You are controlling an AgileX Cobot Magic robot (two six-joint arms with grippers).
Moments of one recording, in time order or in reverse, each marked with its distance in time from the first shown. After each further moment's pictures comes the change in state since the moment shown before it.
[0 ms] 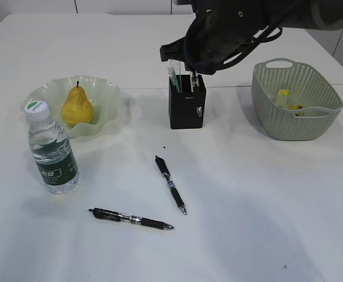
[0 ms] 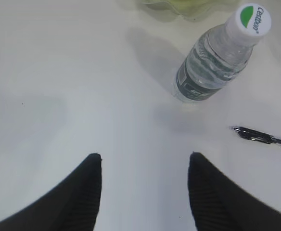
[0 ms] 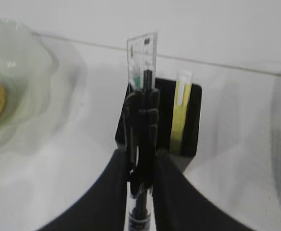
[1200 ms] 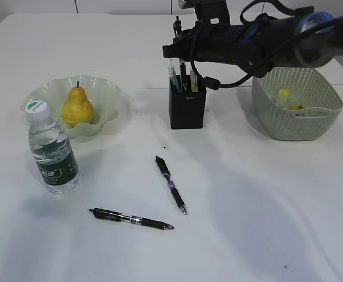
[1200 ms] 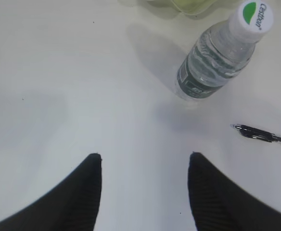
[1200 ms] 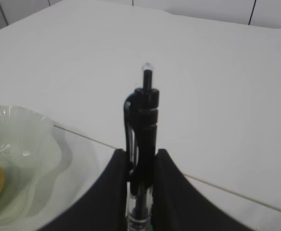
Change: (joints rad) left arm 0.000 0.000 0.000 0.000 0.009 0.000; right arm -0.131 0.182 0.000 -0.194 -0.667 0.018
